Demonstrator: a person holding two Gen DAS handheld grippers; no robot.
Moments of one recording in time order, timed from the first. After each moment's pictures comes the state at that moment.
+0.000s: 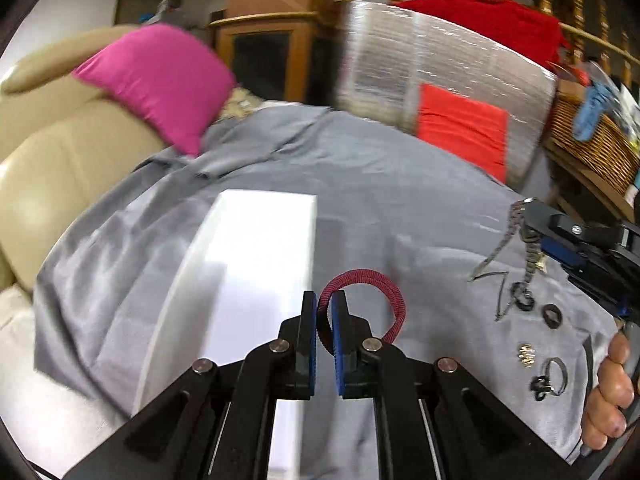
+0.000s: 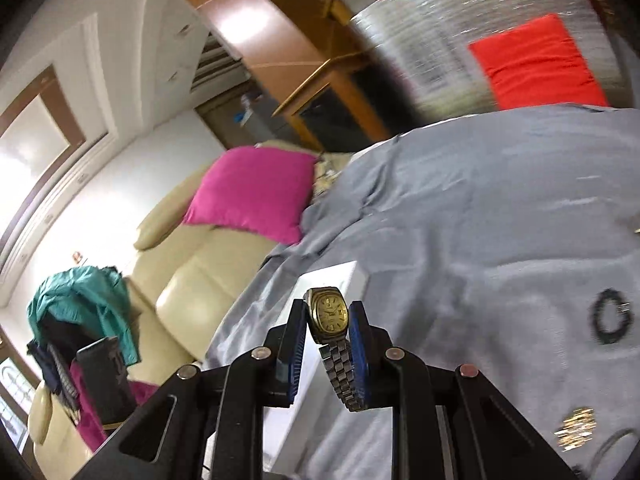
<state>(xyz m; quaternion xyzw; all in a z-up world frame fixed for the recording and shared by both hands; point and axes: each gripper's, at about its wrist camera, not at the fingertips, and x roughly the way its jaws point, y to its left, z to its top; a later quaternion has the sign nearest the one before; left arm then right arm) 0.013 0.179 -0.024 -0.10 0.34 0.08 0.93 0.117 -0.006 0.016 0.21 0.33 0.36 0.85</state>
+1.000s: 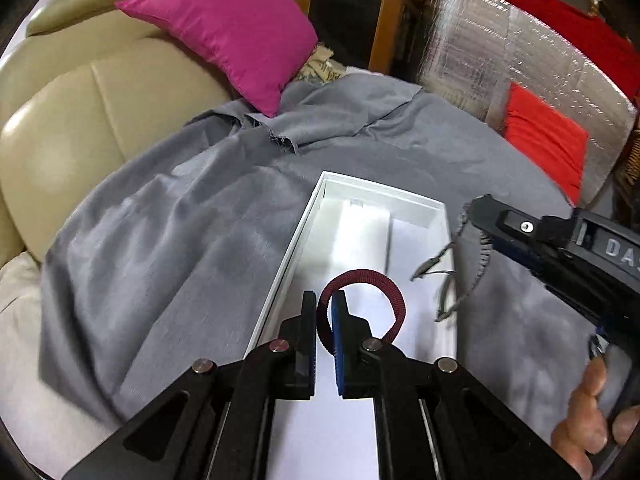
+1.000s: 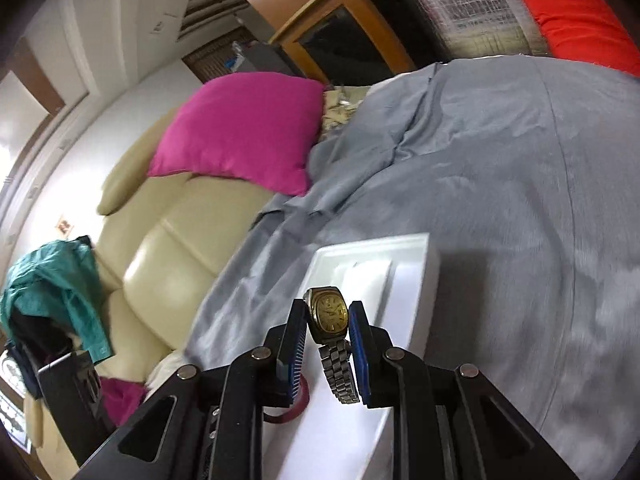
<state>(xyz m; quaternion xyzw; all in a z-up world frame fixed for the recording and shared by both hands) 0.090 0.278 -0.070 -0.15 0.39 0.17 0.89 0.220 0.162 -0.048 0.16 0.42 0.35 0.82</state>
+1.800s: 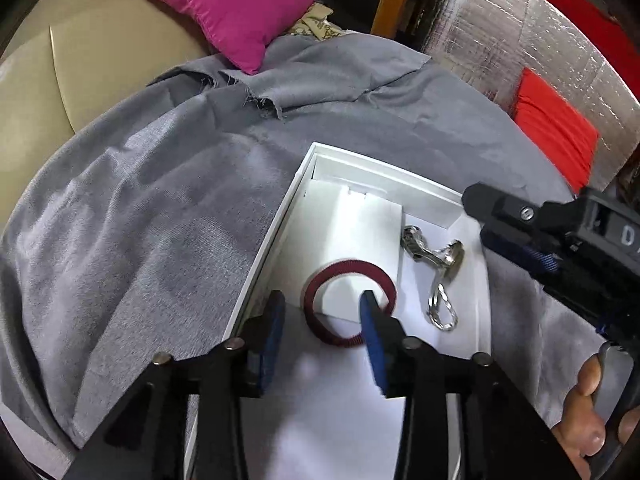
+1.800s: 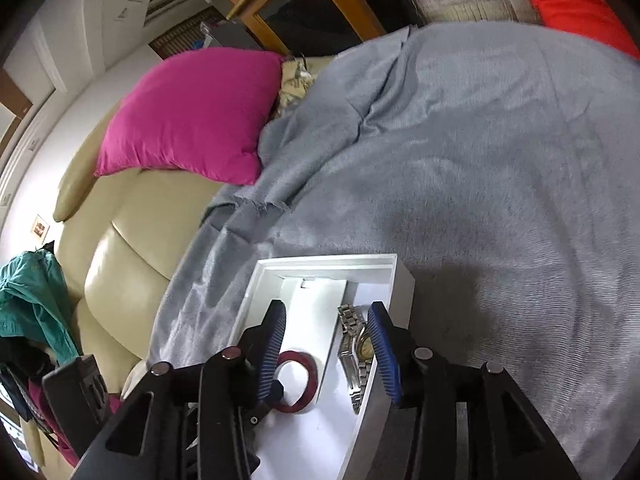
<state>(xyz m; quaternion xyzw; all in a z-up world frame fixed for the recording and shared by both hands) 0.136 0.294 -0.100 -0.18 0.43 0.14 0.88 0.276 0.177 -0.080 0.15 0.47 0.32 0.81</state>
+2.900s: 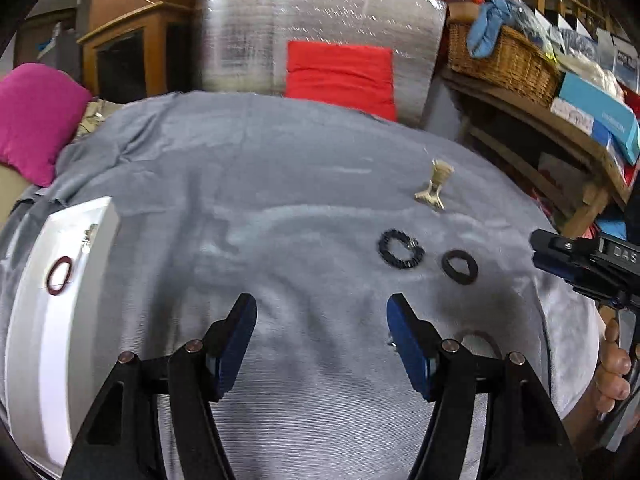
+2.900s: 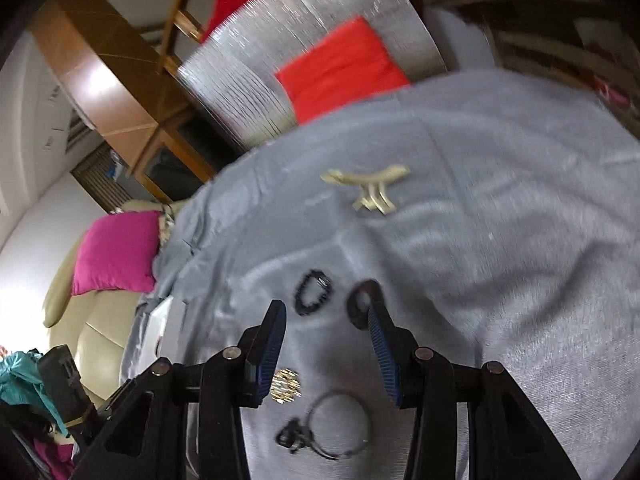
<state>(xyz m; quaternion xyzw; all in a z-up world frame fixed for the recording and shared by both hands) 0.071 -0.004 -0.057 -0.02 0.37 -0.10 0.92 0.104 -0.261 -0.039 0.26 0.39 0.10 0.88</state>
